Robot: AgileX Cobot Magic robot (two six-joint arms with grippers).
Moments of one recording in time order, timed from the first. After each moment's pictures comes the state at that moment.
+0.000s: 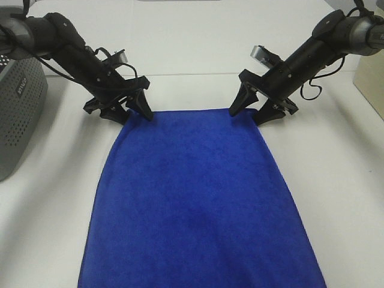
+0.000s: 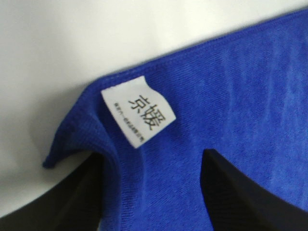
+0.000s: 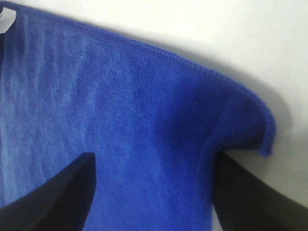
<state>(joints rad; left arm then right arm) -0.17 2.60 -2.14 -0.65 1.08 0.23 0.06 2.58 -2.07 0.74 1.17 -0.36</state>
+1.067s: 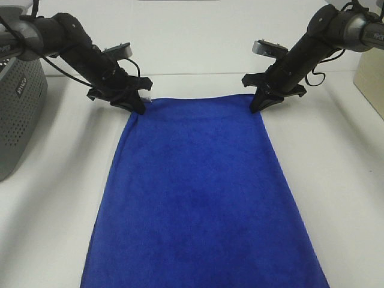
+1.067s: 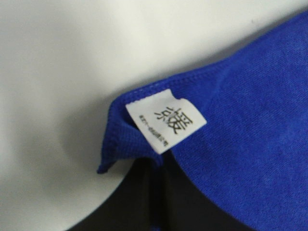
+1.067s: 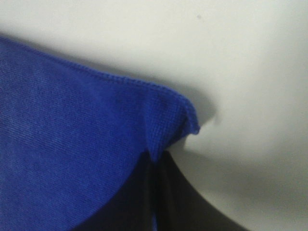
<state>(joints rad) -0.18 2.64 -2.25 -0.55 0.96 0.31 0.07 2.61 -2.19 0.52 1.00 -0.38</state>
